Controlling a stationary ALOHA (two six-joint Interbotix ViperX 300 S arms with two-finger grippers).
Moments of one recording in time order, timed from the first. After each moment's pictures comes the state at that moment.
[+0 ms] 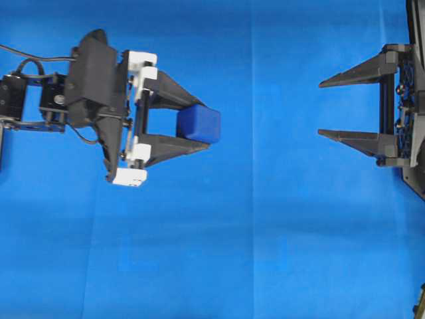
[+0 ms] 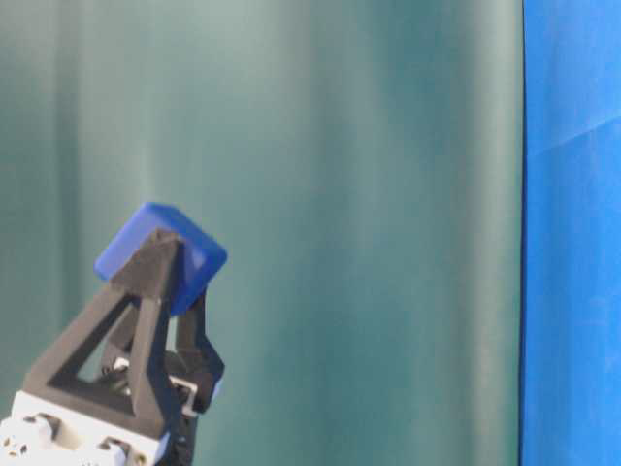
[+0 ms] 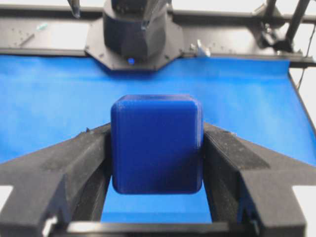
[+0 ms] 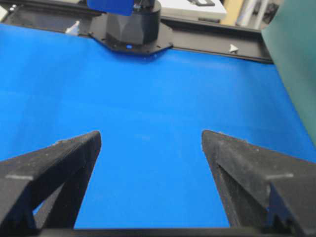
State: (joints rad) left arm -0.04 -0.29 0.62 0.02 -0.19 -0.06; right arm -0.04 -0.85 1.11 0.00 -0.19 0.01
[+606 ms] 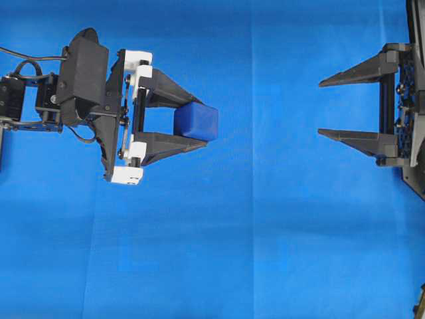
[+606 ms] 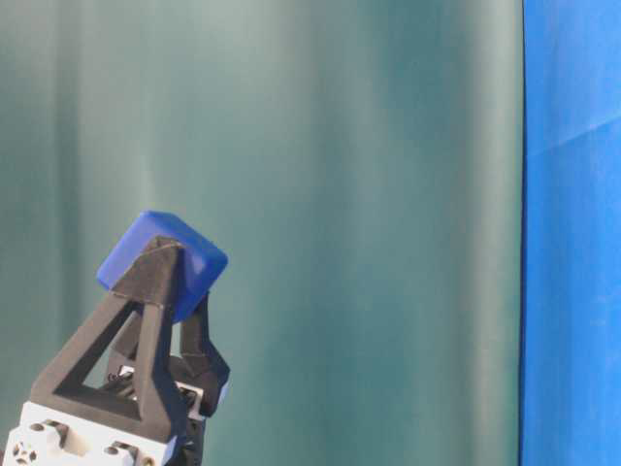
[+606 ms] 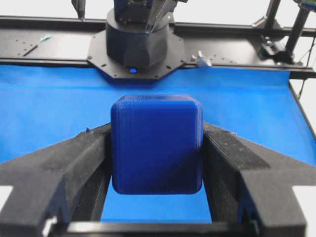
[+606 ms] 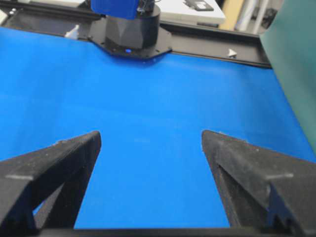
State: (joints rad) left arm -0.04 -0.29 0.64 0.02 -0.24 -0.06; right arm -0.04 -0.85 1.11 -0.01 -0.20 0.01
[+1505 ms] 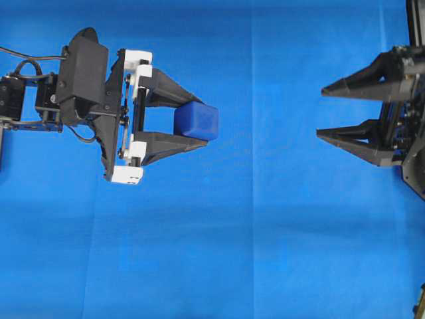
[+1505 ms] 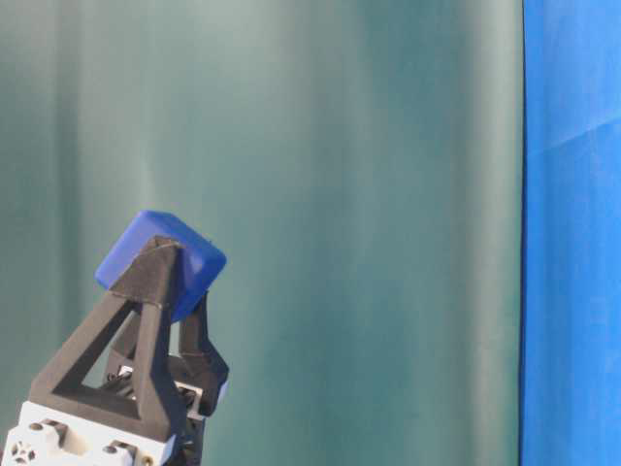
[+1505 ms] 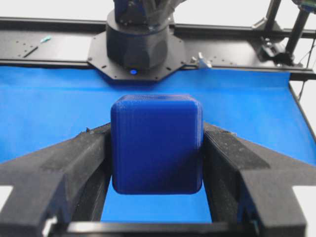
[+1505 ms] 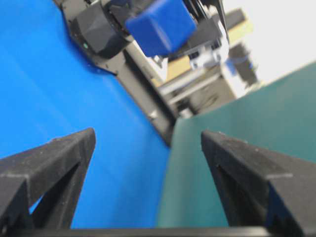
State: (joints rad) left arm -0.03 -0.29 0.64 0.02 -0.24 -0.06; right arm -0.01 -0.85 1.04 -0.52 -0.18 -0.35
